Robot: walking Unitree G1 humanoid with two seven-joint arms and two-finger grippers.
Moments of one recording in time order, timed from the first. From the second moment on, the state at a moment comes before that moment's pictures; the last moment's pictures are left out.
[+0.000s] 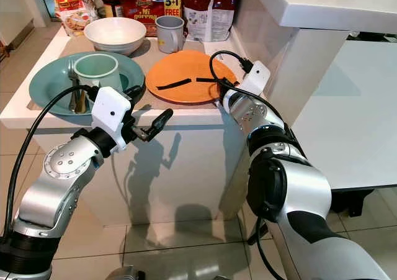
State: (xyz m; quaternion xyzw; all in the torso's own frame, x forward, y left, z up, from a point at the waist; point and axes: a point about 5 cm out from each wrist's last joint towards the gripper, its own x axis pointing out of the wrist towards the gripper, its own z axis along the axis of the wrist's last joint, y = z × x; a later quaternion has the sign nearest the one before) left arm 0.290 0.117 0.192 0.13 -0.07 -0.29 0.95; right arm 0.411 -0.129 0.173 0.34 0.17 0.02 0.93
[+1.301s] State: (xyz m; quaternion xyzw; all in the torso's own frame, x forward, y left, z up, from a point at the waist) left arm 0.287 0.109 0.187 0.11 -0.07 -0.29 0.95; right arm 0.391 -0.176 0.165 0.50 0.08 0.02 0.86
